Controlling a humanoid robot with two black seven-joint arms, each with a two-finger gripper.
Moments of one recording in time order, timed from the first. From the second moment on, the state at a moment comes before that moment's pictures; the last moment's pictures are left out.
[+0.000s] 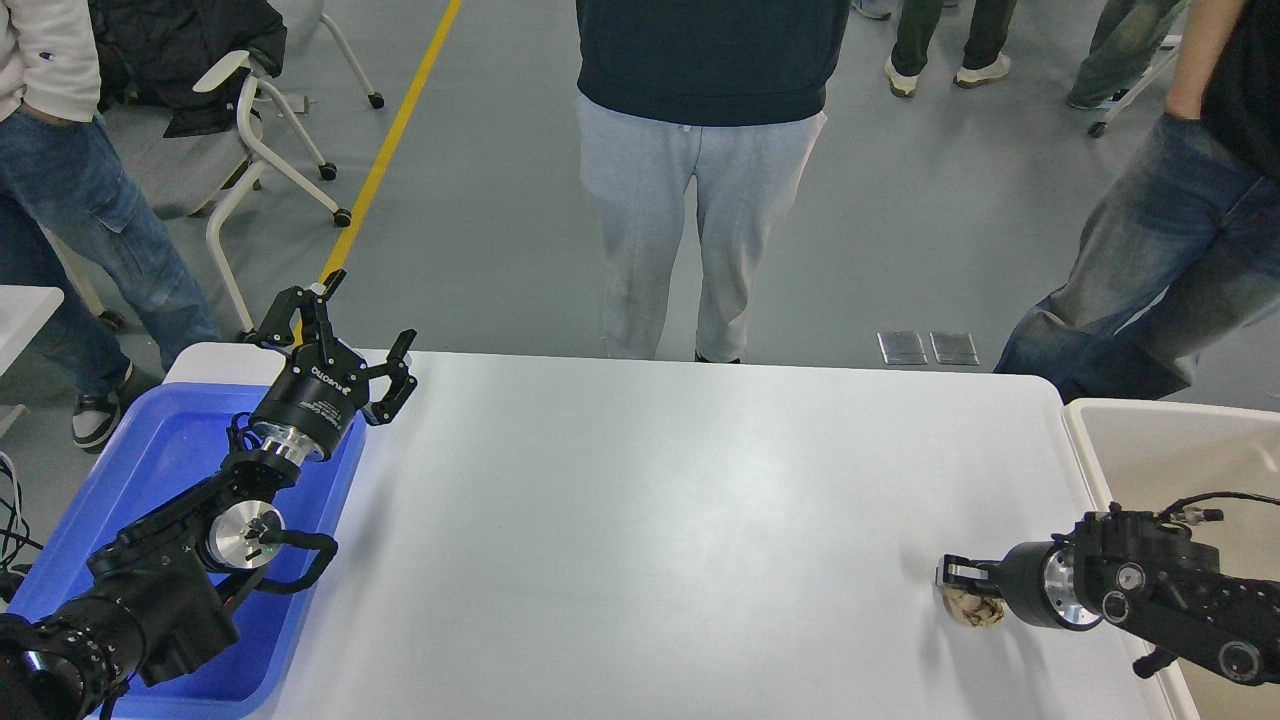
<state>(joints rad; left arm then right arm) -0.64 0.30 -0.66 -0.46 0.07 -0.60 -0.60 0.71 -0.62 0.07 0.97 -1.19 0.19 0.01</state>
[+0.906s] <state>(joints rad) -0.64 0.30 -0.66 -0.46 0.07 -0.60 -0.60 1.00 -0.98 0.08 1.22 -0.83 0.39 0.03</state>
